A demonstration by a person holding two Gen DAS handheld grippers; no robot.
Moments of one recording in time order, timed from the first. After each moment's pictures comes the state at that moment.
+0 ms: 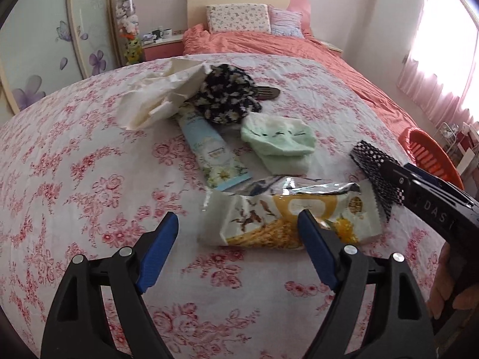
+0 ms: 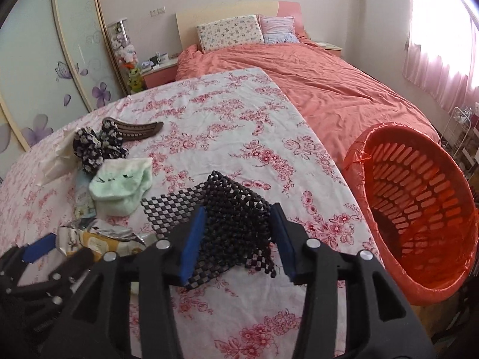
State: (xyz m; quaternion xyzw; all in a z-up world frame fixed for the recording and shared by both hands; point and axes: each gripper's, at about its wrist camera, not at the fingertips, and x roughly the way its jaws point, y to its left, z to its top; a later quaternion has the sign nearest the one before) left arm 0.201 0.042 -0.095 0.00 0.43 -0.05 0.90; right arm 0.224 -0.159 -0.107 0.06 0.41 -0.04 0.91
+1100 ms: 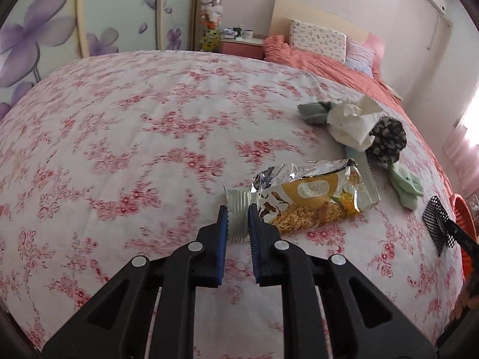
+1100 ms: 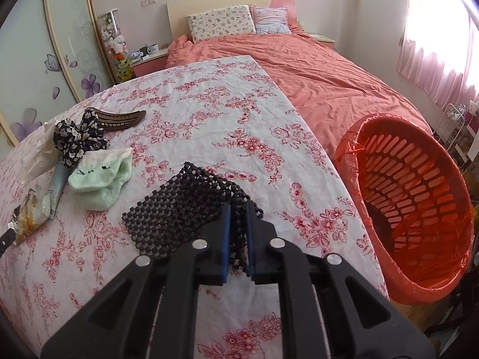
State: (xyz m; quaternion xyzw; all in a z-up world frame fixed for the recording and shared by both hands) left arm 0.180 0.188 -0.094 -0.11 0.41 0.08 0.90; right arm 0.228 -0.167 -0.113 0.05 0.43 -0.07 0.90
